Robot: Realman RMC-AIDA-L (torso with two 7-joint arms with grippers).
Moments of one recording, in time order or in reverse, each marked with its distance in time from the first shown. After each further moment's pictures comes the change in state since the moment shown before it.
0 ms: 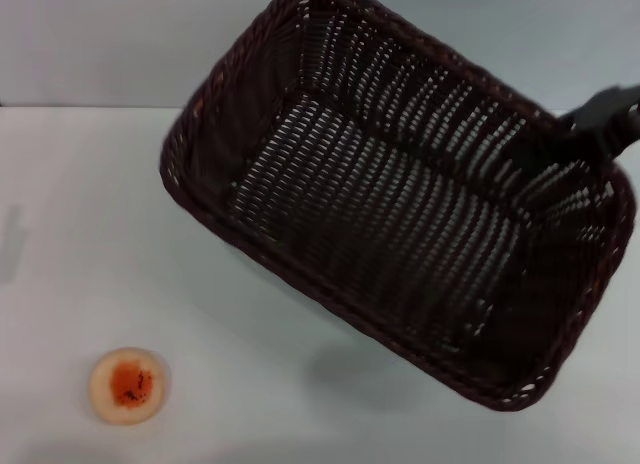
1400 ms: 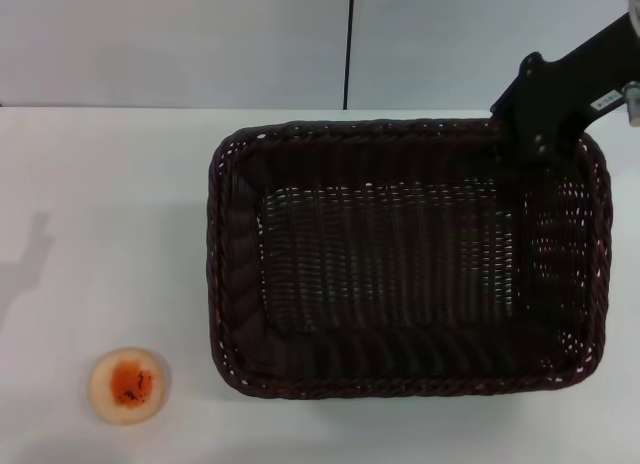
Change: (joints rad) left arm 0.023 -0.006 0.050 -0.052 0.040 -0.069 -0.002; right arm 0.156 0.060 -0.183 -0.086 -0.206 0.039 -0.389
